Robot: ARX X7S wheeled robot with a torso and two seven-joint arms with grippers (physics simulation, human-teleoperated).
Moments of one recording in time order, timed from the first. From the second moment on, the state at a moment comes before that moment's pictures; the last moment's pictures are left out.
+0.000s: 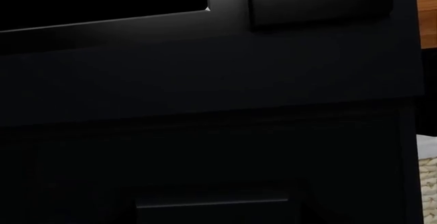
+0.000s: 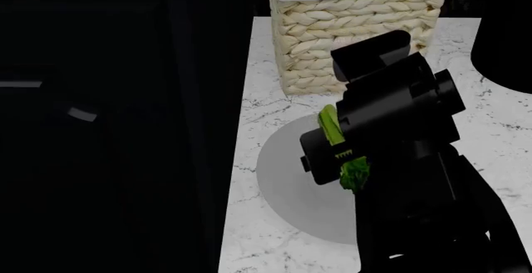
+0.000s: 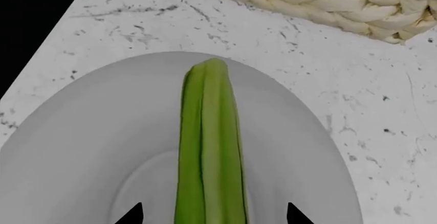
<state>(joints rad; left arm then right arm) -2.35 -1.20 2.87 1.05 -0.80 0.45 -1.57 1.54 0.05 -0.56 1.31 0.00 1.00 -0.53</state>
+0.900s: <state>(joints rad) -2.35 -1.21 2.85 1.05 -0.81 0.44 -1.57 1.59 0.13 -0.36 0.86 0.06 1.14 -0.47</state>
